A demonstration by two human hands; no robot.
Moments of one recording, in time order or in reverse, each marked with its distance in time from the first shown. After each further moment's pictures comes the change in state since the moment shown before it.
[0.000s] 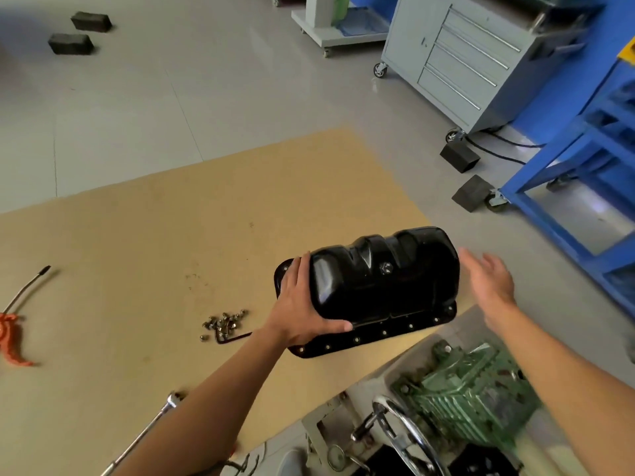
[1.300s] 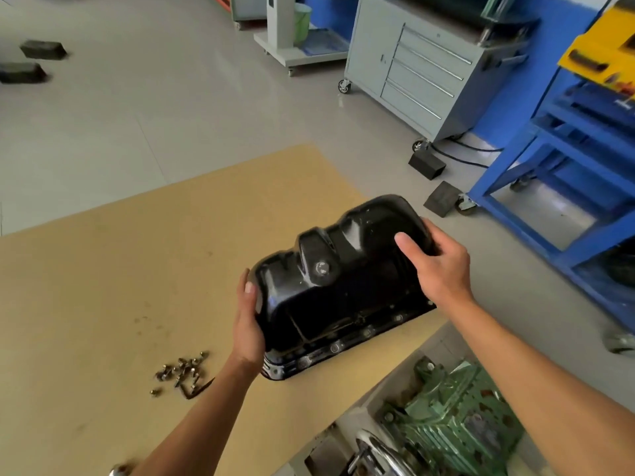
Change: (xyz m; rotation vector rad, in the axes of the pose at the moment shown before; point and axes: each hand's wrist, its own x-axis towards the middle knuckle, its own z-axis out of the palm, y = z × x) left_hand 0.033 0.005 0.011 -1.064 0.293 -0.078; right_hand -0.023 -0.060 0.014 0.089 -0.117 -0.588
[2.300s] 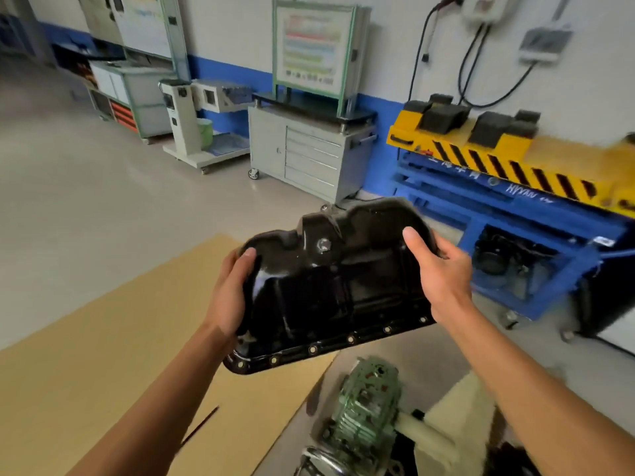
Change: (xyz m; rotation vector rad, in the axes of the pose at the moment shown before) left_hand -0.099 0.200 0.154 0.208 -0.476 0.113; right_hand -0.098 -0.118 -0.202 0.243 0.510 0.091
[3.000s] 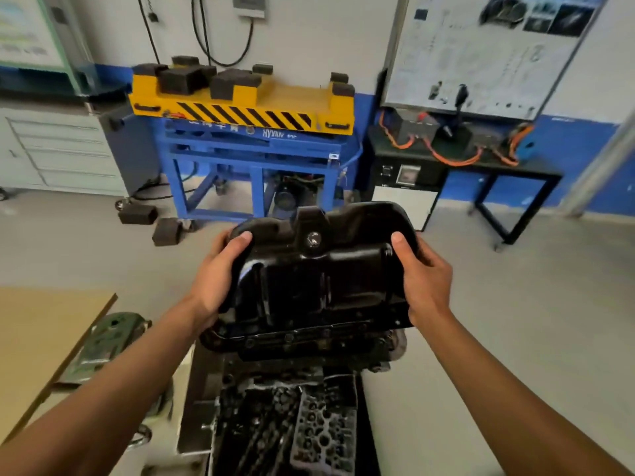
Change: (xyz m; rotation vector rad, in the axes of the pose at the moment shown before) left_hand -0.214 -0.094 0.437 0.077 -0.592 -0.038; right_hand -0.226 0.058 -0.517 -0.004 0.670 0.125
